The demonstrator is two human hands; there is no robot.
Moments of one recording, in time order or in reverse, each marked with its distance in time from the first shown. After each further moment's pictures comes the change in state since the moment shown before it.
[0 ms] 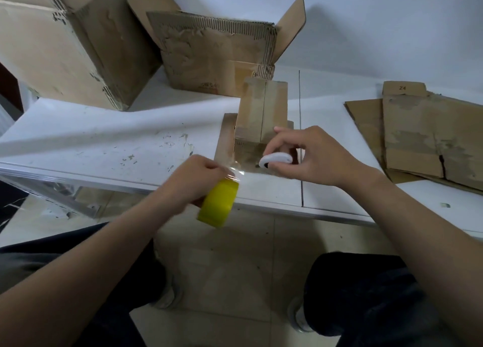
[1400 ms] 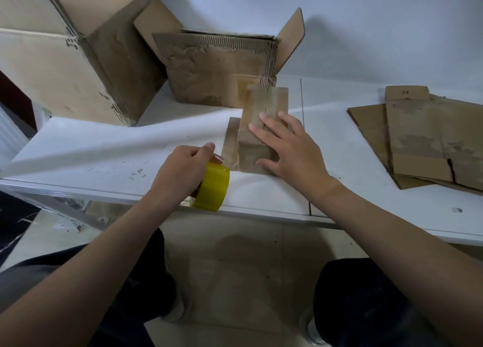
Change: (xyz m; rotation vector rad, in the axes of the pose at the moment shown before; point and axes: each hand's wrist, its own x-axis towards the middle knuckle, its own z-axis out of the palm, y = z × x) left_hand 0.001 0.011 -0.034 0.051 0.251 0.137; right_hand 0.040 0.035 0.054 -0.591 0.278 0.134
